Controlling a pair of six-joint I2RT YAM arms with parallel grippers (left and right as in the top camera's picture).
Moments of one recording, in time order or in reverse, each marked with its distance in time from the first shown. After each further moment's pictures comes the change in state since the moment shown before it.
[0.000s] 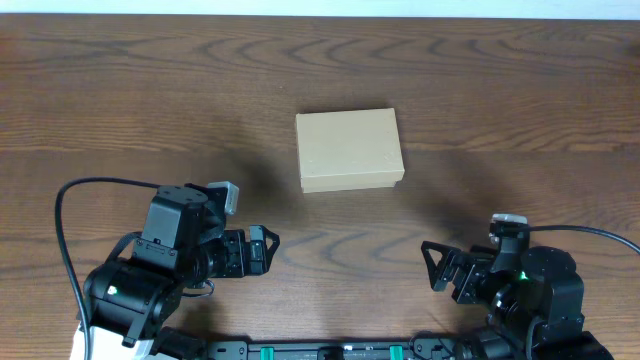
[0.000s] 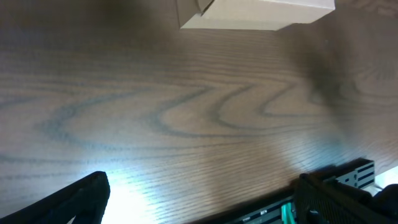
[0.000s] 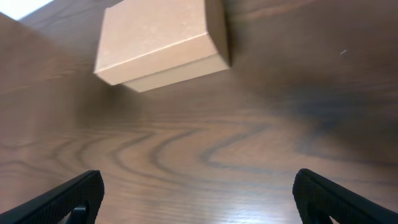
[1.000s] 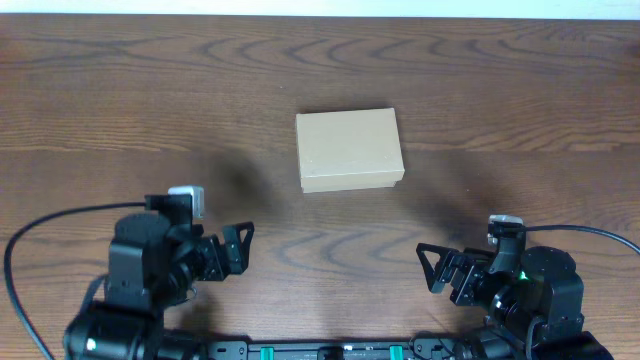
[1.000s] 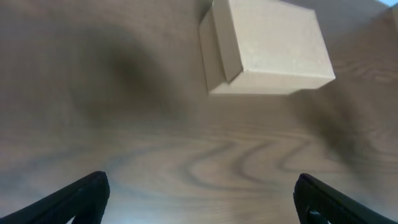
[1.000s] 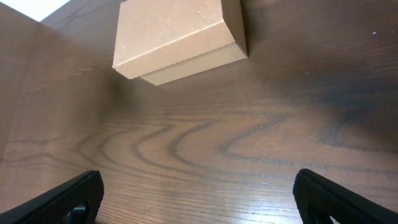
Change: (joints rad) left arm 0.143 -0.254 -0.140 0.158 -0.086 0.101; right arm 0.000 0.000 0.000 -0.002 -0.053 0.042
